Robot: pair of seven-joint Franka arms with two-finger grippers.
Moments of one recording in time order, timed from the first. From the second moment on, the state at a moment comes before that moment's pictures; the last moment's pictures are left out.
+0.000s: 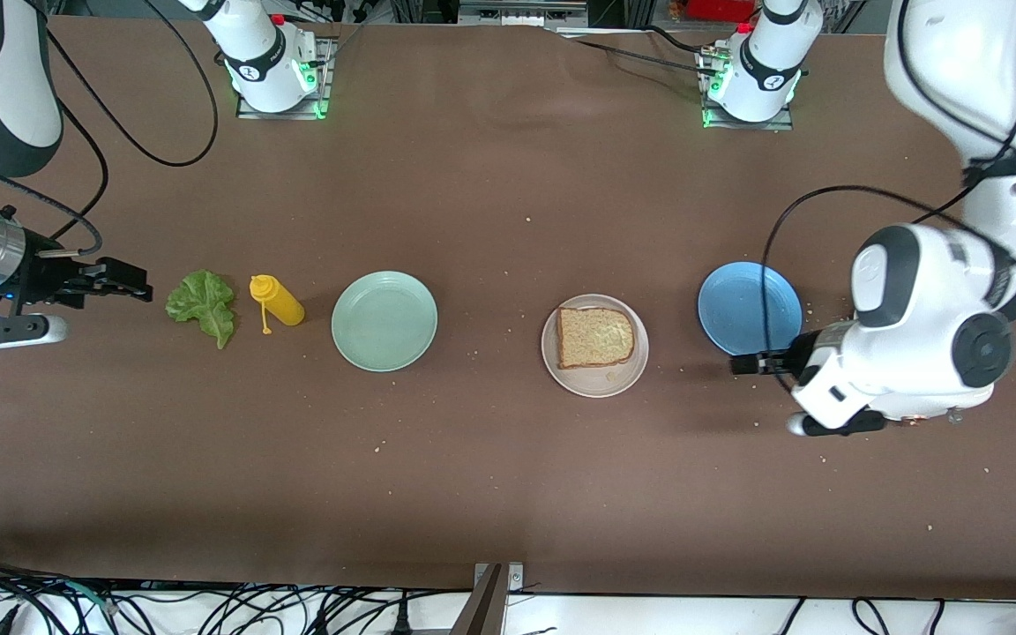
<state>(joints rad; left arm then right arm) -0.17 0.56 0.10 -1.35 -0.19 1.75 -0.15 0.01 0.28 0.00 -1.49 0.10 1.69 -0.18</state>
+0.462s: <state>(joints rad) -0.12 0.47 0.25 -1.36 -0.12 1.72 -0.17 0.00 0.30 -0.01 -1.57 0.20 1.79 -0.60</state>
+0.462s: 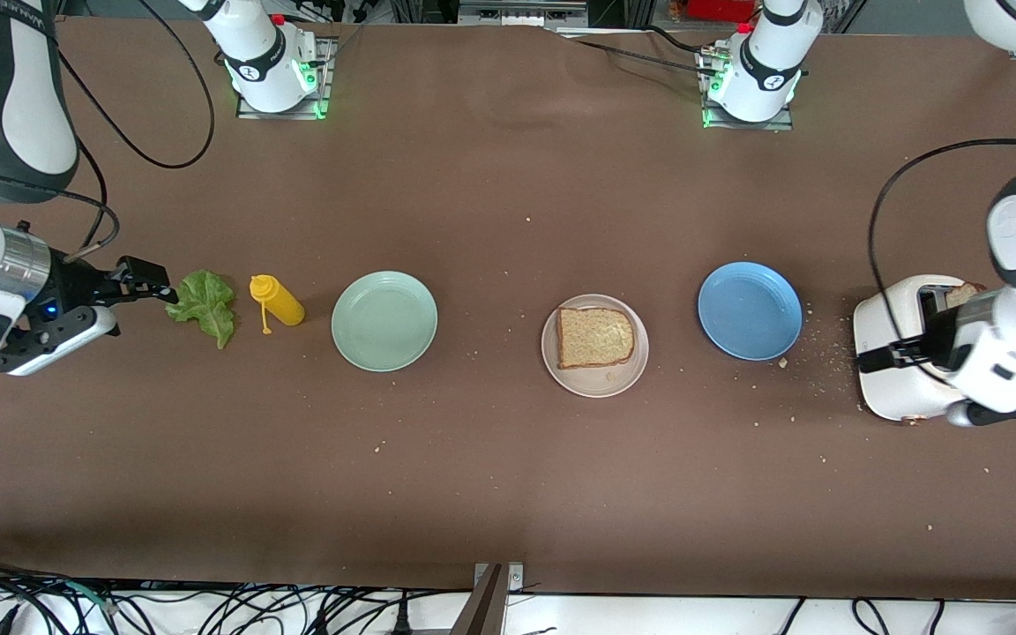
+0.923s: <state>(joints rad) -0.12 0.46 0.31 -1.34 -0.10 1.73 -0.16 -0.01 0.31 -0.12 -1.69 0.41 1.82 -1.02</state>
